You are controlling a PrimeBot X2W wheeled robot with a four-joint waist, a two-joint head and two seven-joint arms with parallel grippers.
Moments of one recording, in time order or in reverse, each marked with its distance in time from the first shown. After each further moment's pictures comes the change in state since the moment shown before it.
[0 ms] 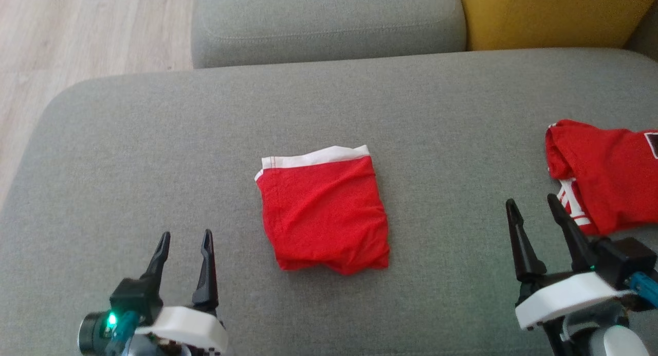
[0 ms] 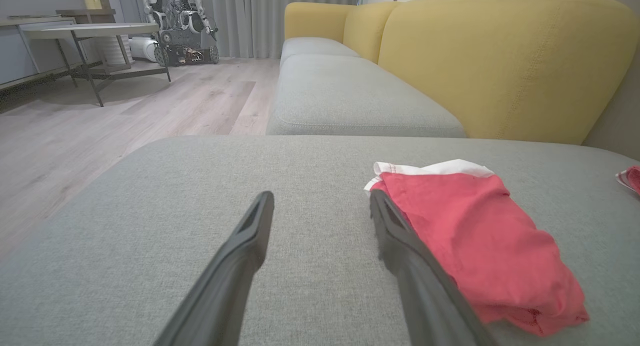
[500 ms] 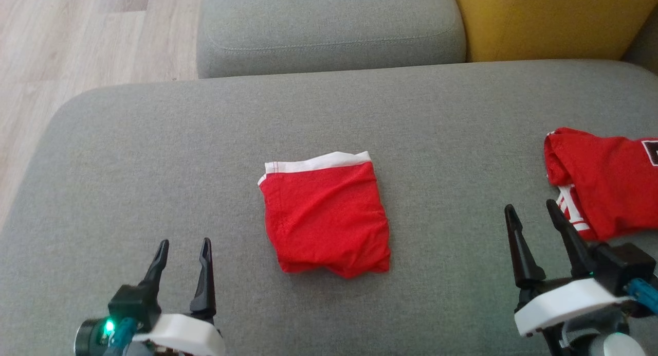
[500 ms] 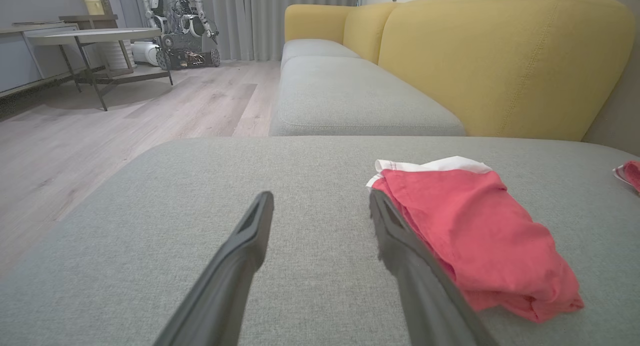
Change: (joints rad) left arm 0.038 0.021 -0.005 -0.029 0.000 0.012 0.019; right arm 0.035 0.020 -0.006 -0.036 -0.017 0.000 0.016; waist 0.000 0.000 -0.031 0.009
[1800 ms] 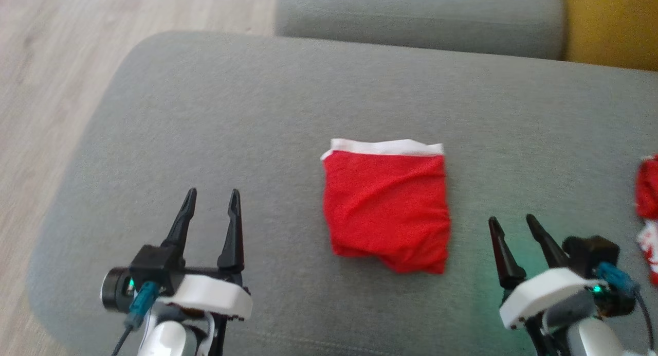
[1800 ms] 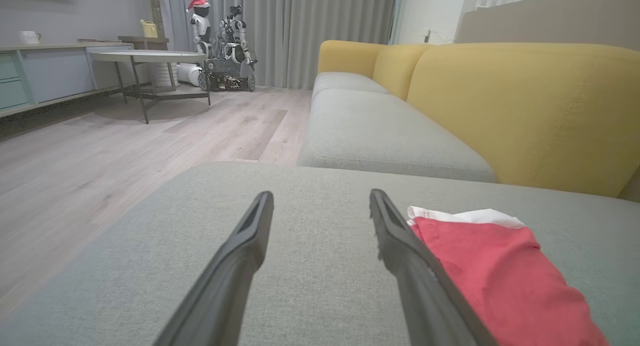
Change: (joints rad) left arm -0.121 -0.032 -0.068 -0.019 -0.001 -0.002 -0.032; right arm -0.073 0.001 0.010 0.239 0.025 0.000 -0.002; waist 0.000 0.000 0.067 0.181
